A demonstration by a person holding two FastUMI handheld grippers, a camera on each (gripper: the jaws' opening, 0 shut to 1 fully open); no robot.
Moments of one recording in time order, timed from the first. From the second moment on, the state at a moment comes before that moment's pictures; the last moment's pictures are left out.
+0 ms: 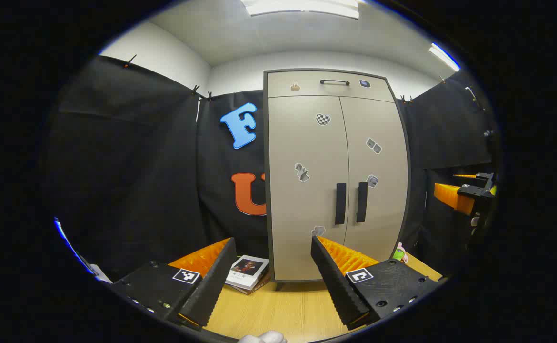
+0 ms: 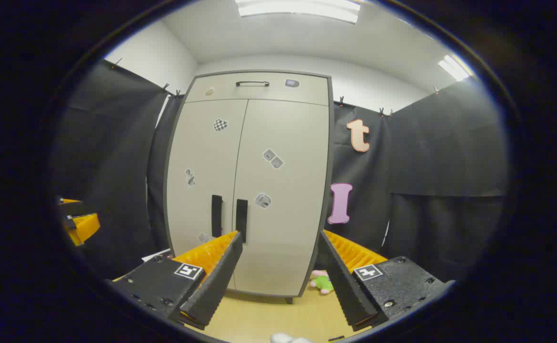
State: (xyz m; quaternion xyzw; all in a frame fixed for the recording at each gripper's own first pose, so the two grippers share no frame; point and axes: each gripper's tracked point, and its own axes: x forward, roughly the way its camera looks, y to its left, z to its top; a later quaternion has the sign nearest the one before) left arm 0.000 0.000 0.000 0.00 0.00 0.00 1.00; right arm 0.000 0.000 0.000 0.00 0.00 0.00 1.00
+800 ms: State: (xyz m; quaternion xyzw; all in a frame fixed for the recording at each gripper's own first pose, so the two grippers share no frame) left arm 0.000 -0.002 -0.002 0.01 0.00 -0.01 1.00; right arm 0.002 -0.017 -0.001 0.00 0.00 -0.02 1.00
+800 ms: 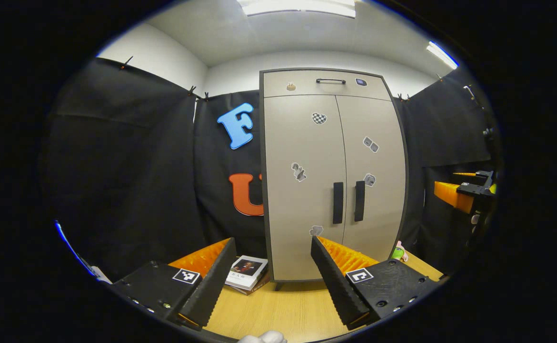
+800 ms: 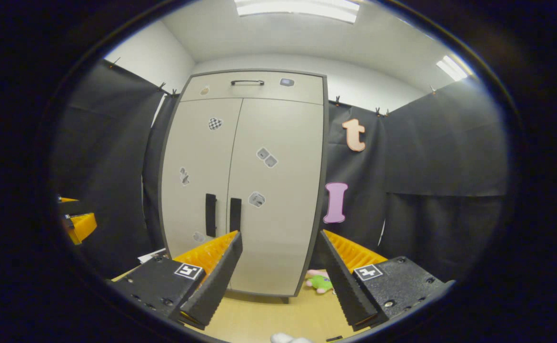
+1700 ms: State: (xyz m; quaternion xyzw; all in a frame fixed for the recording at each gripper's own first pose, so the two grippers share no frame) left arm 0.008 0.012 -0.008 0.01 0.02 0.06 1.00; right arm 0.211 0.091 -0.049 0.02 0.05 0.03 1.00
